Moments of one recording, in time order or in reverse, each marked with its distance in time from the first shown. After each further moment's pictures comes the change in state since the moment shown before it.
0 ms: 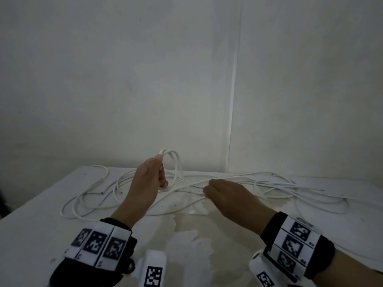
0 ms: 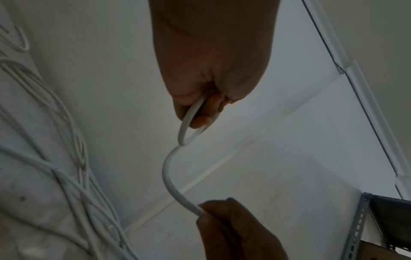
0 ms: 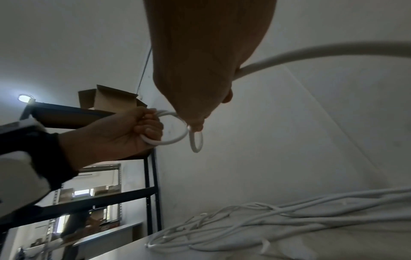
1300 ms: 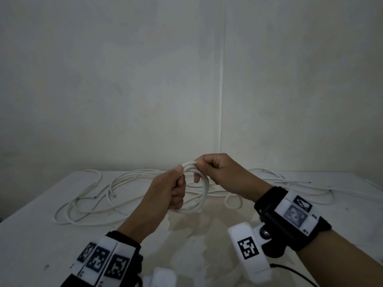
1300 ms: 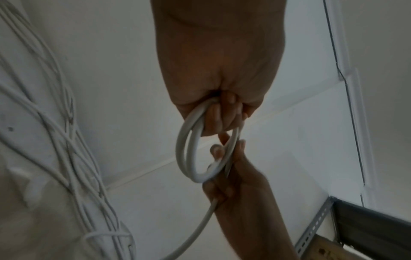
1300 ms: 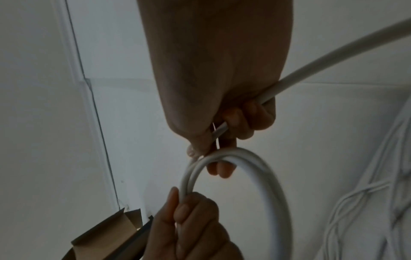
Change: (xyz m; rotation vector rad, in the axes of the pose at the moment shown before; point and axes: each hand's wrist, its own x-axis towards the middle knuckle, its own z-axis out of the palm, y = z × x) left_hand -0.035 0.014 0.031 -0.123 -0.326 -0.175; right_hand 0.041 0.004 -0.064 1.076 -0.125 0.565
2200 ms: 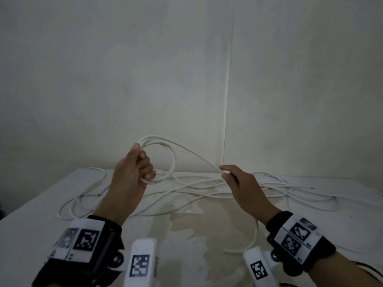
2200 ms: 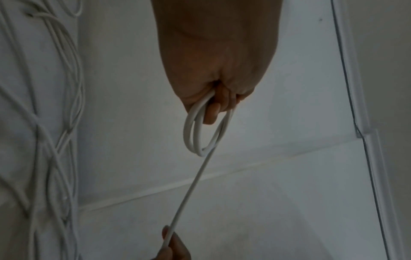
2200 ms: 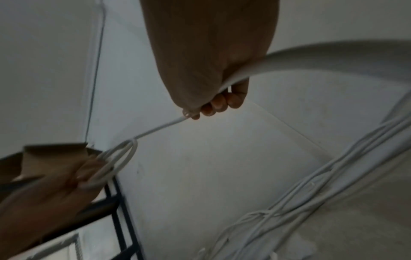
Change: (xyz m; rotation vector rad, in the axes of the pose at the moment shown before) left_hand 0.019 0.019 -0.050 -0.445 0.278 0.202; right_hand -0.026 0.058 0.003 -0.299 0.378 0.000
